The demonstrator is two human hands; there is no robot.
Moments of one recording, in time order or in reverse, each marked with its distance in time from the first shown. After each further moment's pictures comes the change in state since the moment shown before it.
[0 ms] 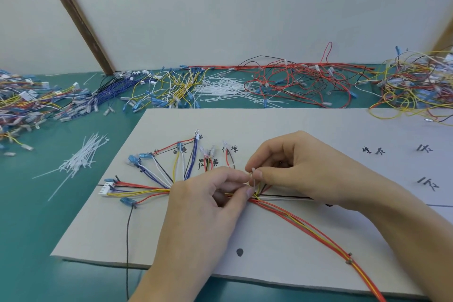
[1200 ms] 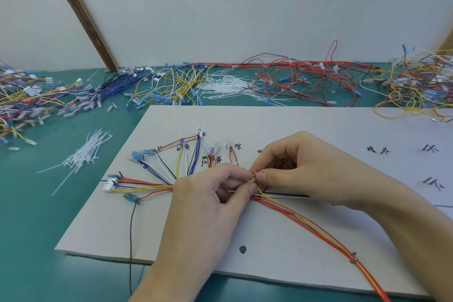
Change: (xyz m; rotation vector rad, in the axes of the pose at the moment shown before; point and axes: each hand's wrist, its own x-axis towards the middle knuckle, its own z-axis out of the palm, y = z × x) left_hand 0.002 -0.004 0.001 -0.023 0.003 -0.009; right_hand 0.001 0.002 -0.001 -0.001 -0.072 -0.033
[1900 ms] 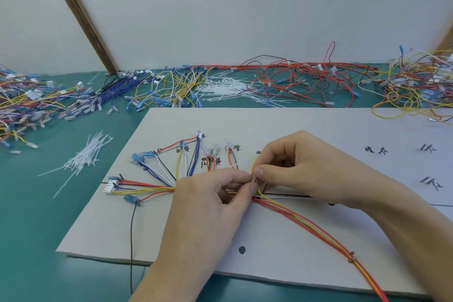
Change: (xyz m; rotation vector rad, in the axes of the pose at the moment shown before) left_hand 0.000 0.011 0.000 0.076 0.028 0.052; right_hand -0.001 -0.003 0.000 -0.030 0.048 0.021
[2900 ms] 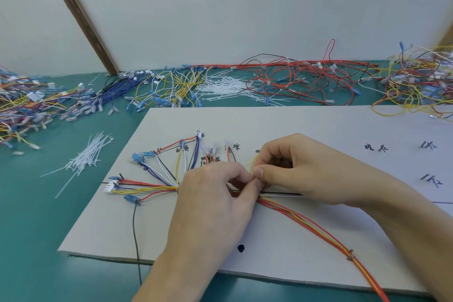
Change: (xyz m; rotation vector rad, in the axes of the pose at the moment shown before) left_hand 0.006 0.013 0.005 0.194 0.027 0.009; right_hand 0.001 0.006 0.000 -0.080 -0.029 -0.030
